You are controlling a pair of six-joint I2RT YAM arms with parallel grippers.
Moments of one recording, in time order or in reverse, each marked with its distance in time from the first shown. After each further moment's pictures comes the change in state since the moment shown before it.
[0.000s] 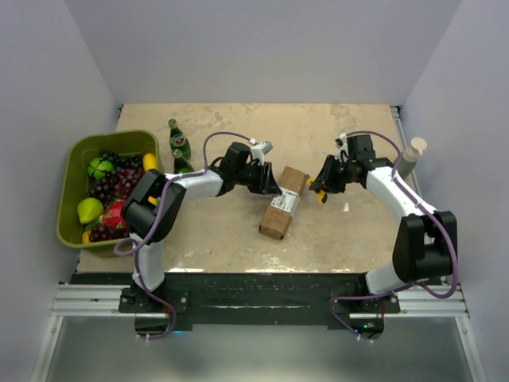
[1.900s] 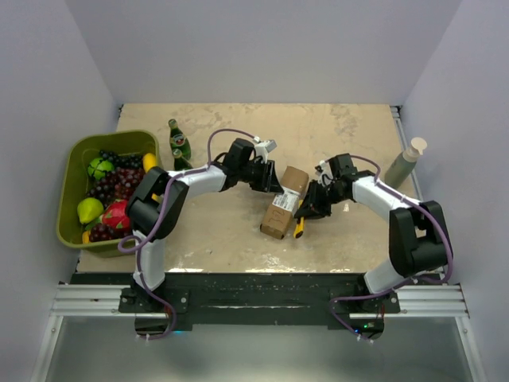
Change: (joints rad) left arm 0.000 0.041 0.086 -0.084 0.015 0.030; right arm 0.105 0.064 -0.144 -0.016 -0.188 0.050
